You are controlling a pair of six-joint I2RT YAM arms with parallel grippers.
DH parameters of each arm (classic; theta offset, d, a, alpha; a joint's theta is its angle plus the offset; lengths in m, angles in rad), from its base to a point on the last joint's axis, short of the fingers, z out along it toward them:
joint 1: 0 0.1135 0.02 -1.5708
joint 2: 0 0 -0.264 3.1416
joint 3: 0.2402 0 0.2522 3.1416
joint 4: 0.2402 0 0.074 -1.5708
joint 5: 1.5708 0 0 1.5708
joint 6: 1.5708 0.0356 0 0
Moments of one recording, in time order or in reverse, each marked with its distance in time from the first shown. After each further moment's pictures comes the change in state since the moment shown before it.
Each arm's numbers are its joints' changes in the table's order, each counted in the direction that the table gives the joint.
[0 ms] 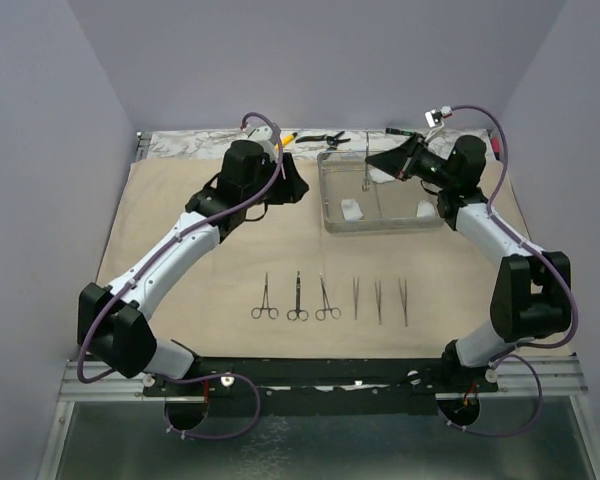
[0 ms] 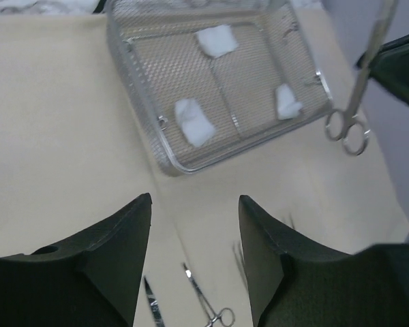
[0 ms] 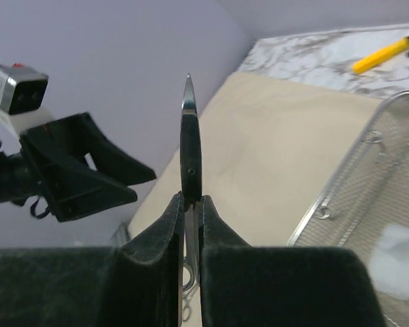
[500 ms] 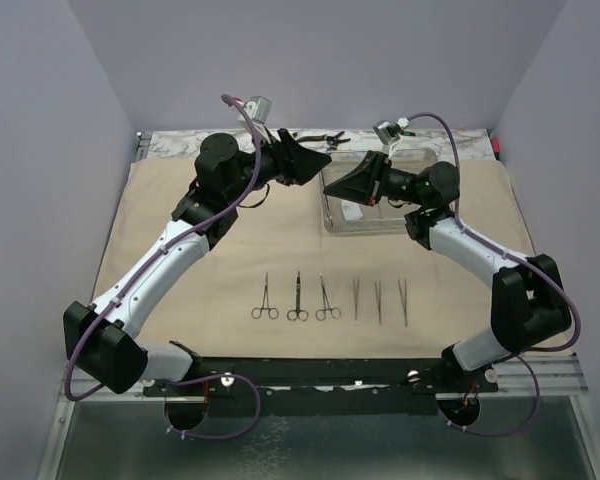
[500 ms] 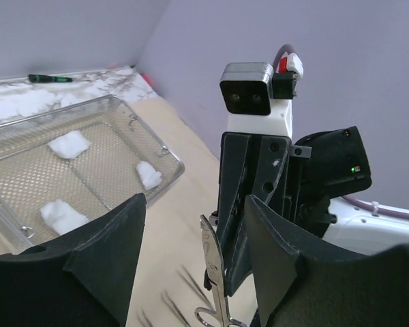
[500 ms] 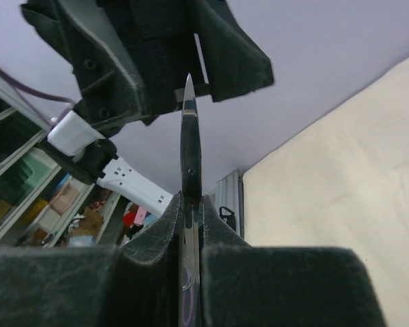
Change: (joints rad) left arm 0.001 -0.084 0.055 -0.386 0.305 -0.135; right arm 0.269 -0.053 -0.121 -0.503 -0.171 0.395
